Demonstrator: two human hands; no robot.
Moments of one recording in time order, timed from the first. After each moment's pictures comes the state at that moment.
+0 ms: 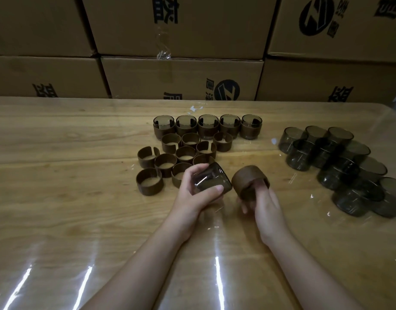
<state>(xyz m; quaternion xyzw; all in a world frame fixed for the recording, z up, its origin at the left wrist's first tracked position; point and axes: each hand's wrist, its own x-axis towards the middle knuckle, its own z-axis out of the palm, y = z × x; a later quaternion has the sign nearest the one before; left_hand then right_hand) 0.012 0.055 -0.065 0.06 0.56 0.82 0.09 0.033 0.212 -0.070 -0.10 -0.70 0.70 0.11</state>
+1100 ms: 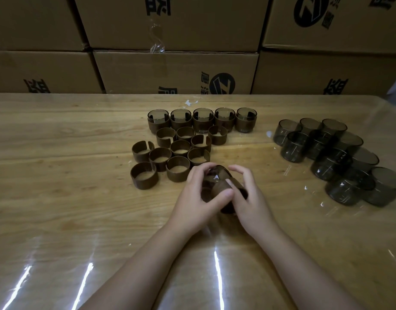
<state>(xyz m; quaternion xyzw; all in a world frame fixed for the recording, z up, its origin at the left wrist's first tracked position) 0.028 0.064 -0.061 0.19 0.81 0.56 -0.04 0.048 0.208 -0.064 0.04 -0.83 0.56 0.08</state>
